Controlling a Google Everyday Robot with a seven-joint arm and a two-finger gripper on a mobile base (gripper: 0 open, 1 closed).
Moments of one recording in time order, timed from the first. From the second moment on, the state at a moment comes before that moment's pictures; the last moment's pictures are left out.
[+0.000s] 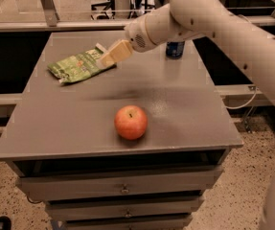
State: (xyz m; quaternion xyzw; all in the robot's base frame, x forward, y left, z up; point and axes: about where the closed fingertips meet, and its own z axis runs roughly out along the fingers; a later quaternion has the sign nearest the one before) arm 0.696 0.059 0.916 -0.50 0.71 0.23 0.44
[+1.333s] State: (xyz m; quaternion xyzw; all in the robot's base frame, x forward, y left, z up) arm 0.764 0.133 0.846 -0.48 0.72 0.25 0.43
